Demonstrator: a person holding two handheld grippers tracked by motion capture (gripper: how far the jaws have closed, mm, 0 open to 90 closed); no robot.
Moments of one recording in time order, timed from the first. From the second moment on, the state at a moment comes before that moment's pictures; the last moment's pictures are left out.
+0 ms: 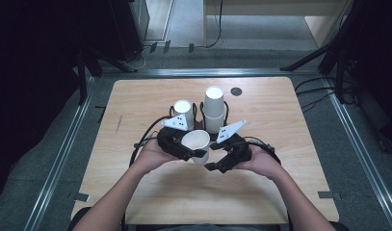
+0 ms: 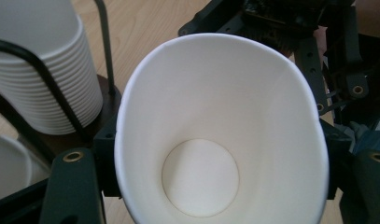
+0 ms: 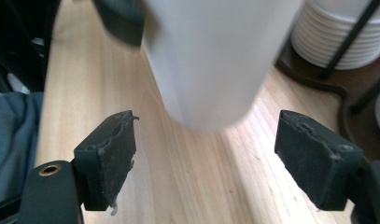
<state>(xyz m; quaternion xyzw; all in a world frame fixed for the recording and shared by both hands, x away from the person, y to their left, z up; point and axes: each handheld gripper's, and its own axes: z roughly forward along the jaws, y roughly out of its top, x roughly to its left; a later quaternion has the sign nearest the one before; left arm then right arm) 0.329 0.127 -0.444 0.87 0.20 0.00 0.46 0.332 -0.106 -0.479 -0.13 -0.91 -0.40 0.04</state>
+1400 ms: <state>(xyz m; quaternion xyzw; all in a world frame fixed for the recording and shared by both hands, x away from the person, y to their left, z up) 0.325 0.174 -0.448 0.87 0.25 0.03 0.41 0.342 -0.139 -0.482 -0.17 -0.91 -0.37 -0.06</state>
